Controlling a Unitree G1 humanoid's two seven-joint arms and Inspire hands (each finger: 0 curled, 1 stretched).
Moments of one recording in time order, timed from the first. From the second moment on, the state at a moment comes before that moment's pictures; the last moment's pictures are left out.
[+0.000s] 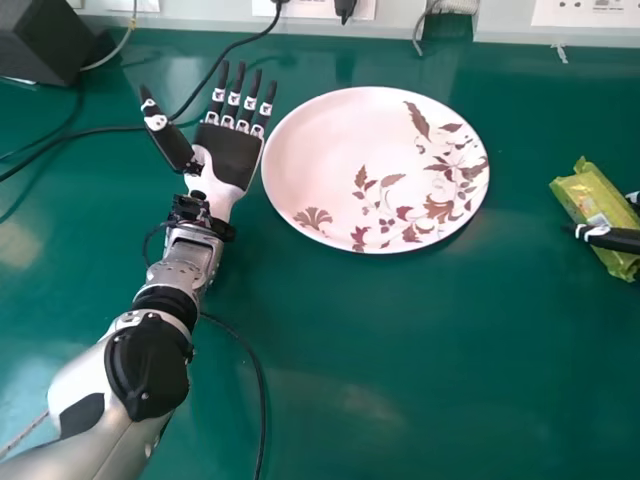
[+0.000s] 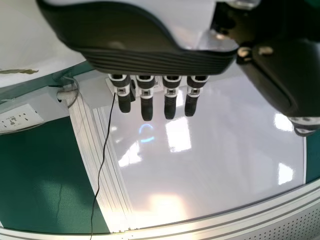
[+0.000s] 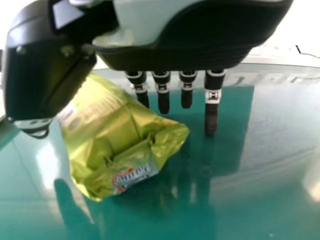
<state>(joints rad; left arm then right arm) -1.02 0.09 0.82 1.32 -0.73 0.07 -0.86 -0.19 -0.97 -0.09 -0.08 -0.75 0.42 0.68</state>
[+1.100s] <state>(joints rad) -1.03 0.09 0.84 1.32 -0.76 0.07 -0.86 -0.19 -1.02 -0.05 -0.11 -0.74 0.45 0.73</state>
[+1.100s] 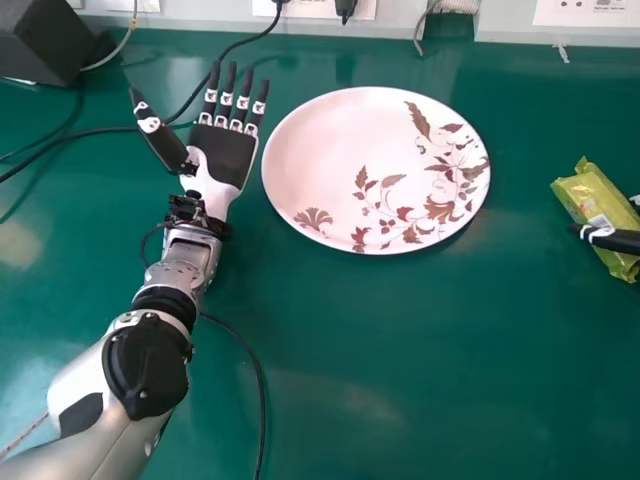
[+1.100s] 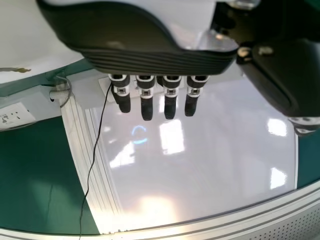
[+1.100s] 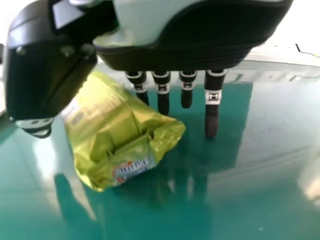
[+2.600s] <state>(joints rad) -1.03 0.09 0.93 1.32 -0.87 0.19 -0.80 -0.27 -1.06 0.07 -0.10 -0.84 0.50 0.79</state>
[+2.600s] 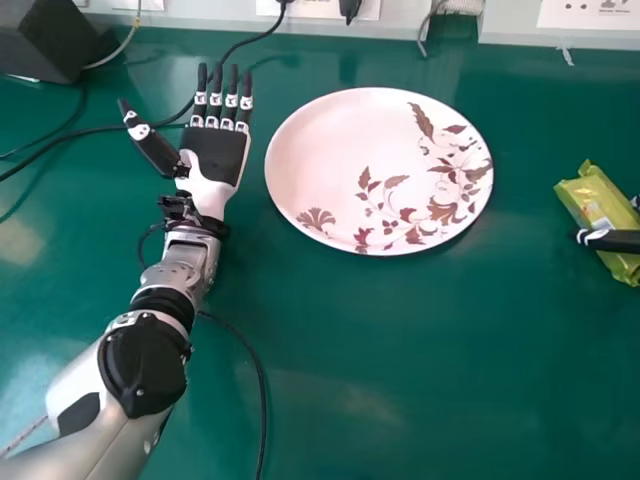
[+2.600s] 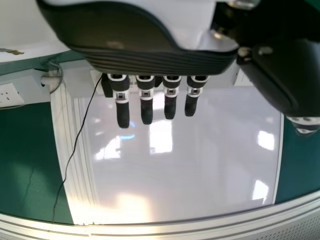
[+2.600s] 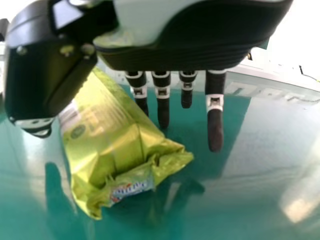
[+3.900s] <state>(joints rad) -1.03 0.09 0.93 1.32 -0.86 0.13 -0.80 -0.25 -1.07 0.04 -0.11 -0.81 0.50 0.78</state>
